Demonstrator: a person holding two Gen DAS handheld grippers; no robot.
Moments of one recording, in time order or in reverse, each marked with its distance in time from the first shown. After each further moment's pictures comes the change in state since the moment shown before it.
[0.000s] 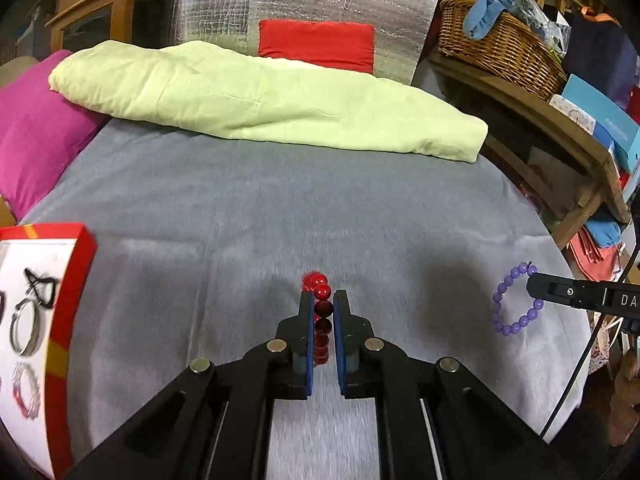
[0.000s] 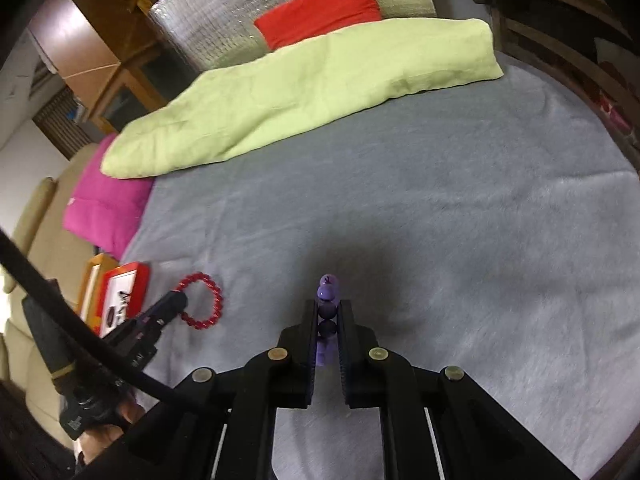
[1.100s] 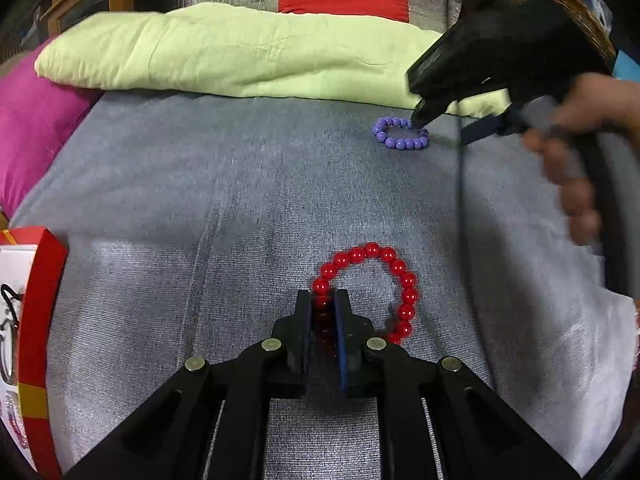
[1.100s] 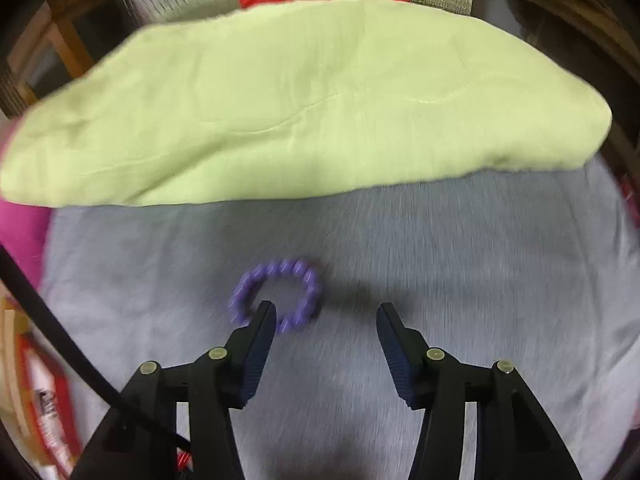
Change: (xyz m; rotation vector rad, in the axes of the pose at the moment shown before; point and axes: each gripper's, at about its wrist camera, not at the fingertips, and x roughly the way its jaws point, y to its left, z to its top) left arm 0.091 0.016 0.020 -0.015 0.136 0.121; right arm 0.219 0.046 0.180 -0.083 0.182 -0.377
